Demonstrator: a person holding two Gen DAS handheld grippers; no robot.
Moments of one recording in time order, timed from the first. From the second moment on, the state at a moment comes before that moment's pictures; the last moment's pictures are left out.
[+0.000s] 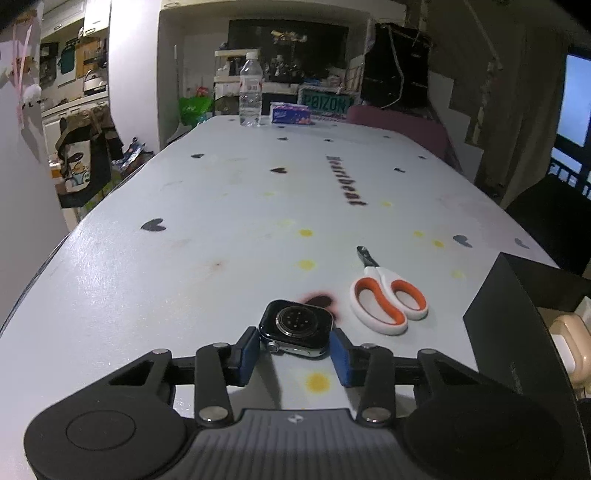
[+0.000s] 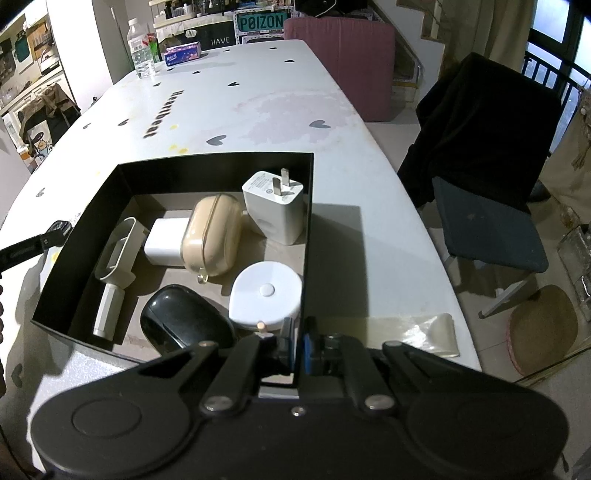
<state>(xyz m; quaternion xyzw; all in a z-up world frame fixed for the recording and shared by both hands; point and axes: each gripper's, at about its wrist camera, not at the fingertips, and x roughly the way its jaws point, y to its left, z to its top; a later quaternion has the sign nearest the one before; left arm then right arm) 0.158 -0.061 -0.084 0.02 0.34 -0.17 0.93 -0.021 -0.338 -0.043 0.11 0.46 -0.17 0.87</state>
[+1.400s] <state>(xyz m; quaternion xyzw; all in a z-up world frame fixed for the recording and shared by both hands) 0.097 -0.051 -0.041 0.07 0.27 -0.26 0.92 -0.020 -0.338 -0.043 0.11 0.46 -0.17 0.87</state>
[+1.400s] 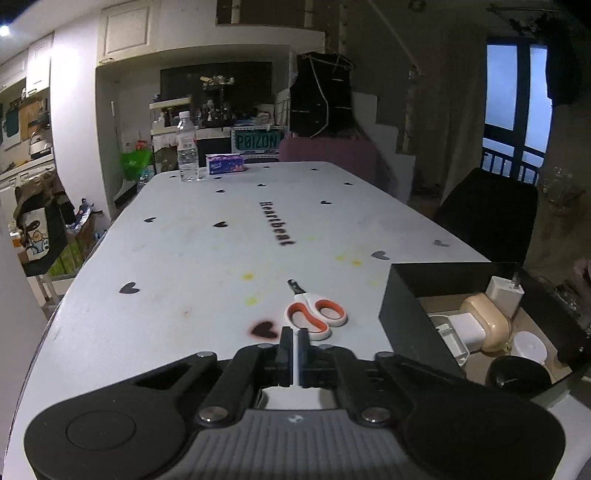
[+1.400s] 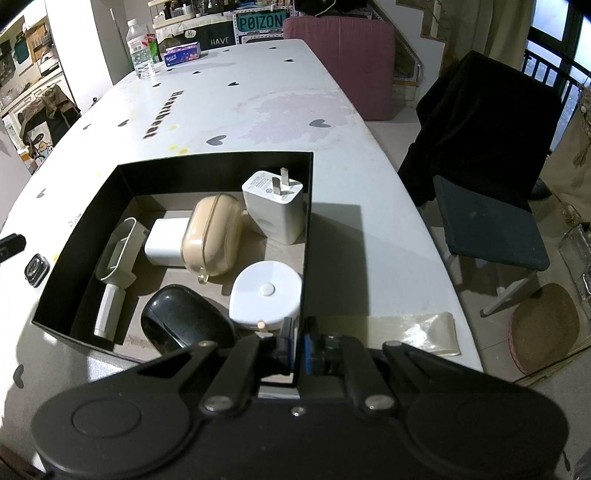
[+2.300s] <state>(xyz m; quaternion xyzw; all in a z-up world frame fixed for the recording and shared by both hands) 0.143 -0.035 -0.089 0.11 0.35 -0.29 0.88 -0.021 -0.337 -0.043 0.11 0.46 -0.16 0.87</state>
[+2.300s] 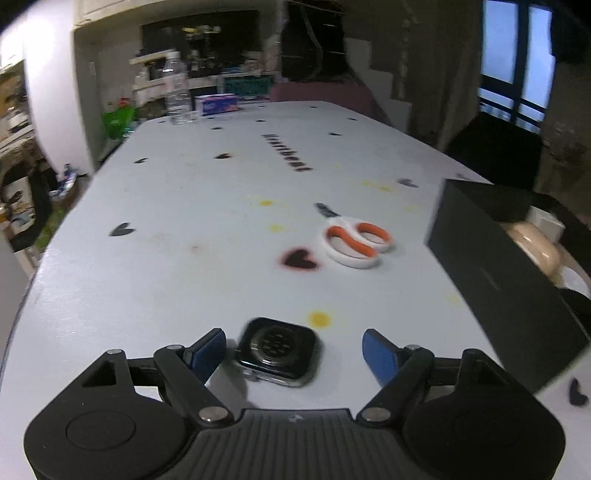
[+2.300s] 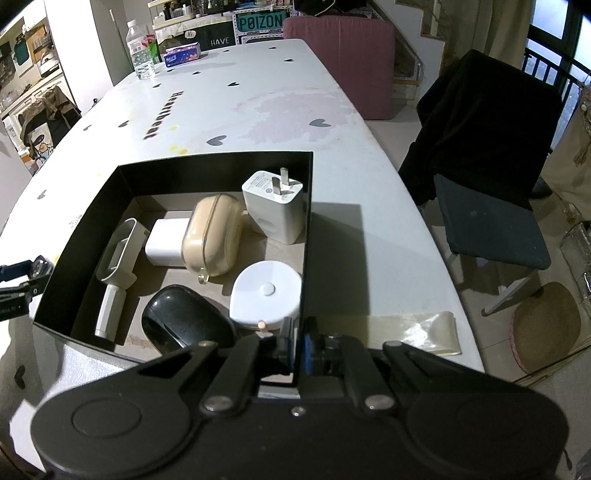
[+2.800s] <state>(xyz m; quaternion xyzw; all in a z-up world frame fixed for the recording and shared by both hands) 0.137 -0.052 -0.086 0.11 0.36 -0.26 0.89 -0.020 -0.337 -0.043 0.11 0.46 -0.17 0.87</state>
